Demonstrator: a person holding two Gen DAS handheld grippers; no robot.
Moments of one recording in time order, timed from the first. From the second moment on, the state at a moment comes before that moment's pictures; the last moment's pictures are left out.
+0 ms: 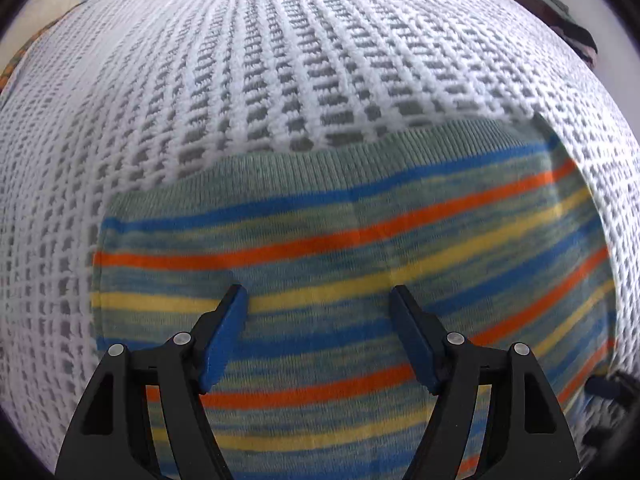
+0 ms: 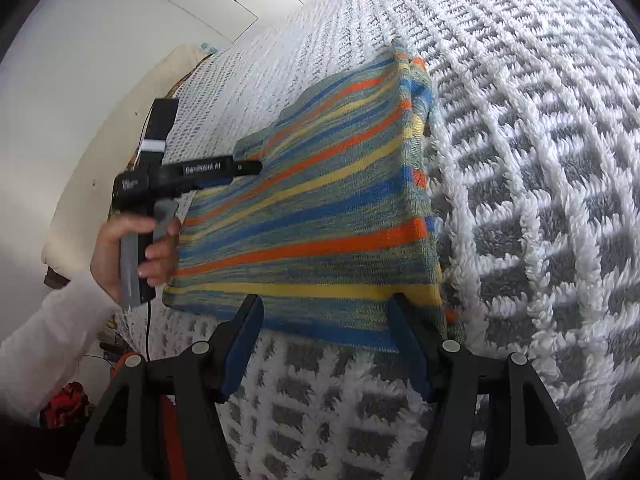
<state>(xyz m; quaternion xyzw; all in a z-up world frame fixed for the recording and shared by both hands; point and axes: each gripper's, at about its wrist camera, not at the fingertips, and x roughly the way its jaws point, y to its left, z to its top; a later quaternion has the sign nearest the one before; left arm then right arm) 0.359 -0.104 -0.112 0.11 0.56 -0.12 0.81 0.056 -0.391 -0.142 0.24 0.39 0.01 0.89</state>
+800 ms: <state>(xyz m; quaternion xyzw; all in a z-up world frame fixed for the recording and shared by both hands) 0.163 -0.078 -0.077 0.07 0.55 -0.18 0.81 0.037 -0.411 -0.098 0.28 0.34 0.02 0.90</state>
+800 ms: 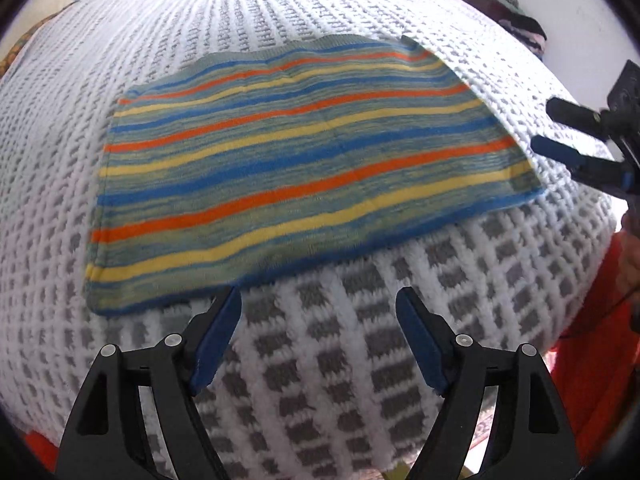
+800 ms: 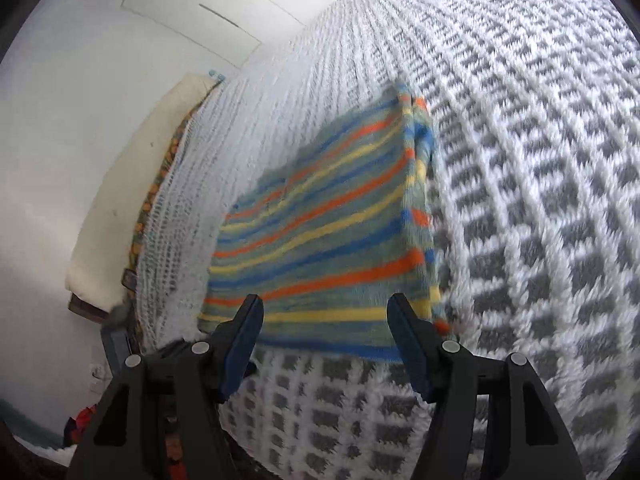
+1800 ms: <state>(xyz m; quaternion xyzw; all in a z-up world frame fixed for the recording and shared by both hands) 0.135 0.151 -0.091 -0.17 0.54 0.03 0.82 0.188 -0.433 -0.064 0.29 0.44 -0.03 0.85</state>
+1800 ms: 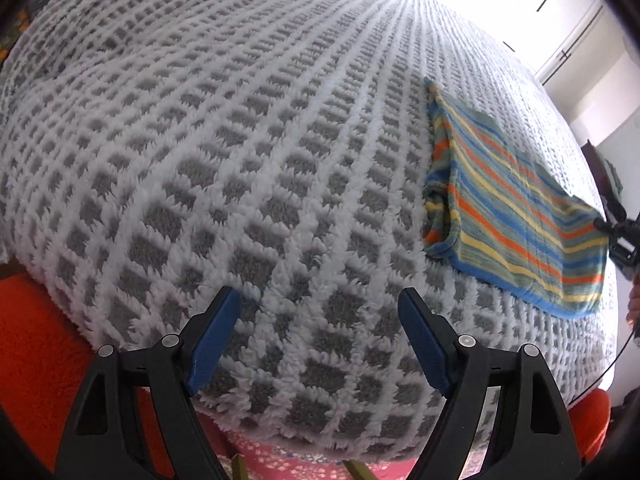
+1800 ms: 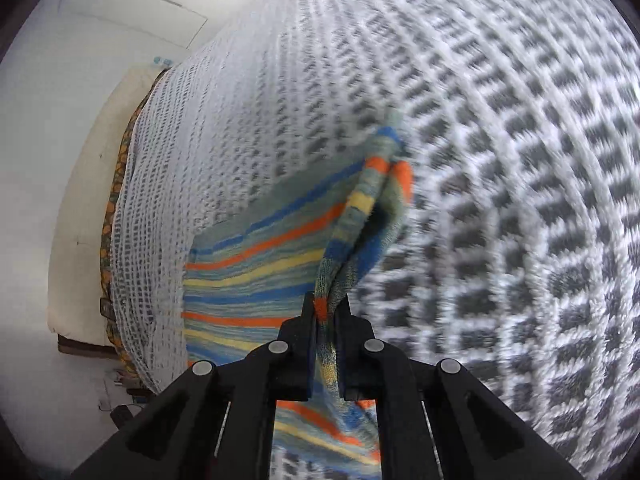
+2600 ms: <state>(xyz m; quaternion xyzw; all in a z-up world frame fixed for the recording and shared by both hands) 0.114 0.205 -0.094 -0.26 0.52 0.02 0.82 0.375 -0.156 -0.166 0.20 0.60 -0.05 0.77</state>
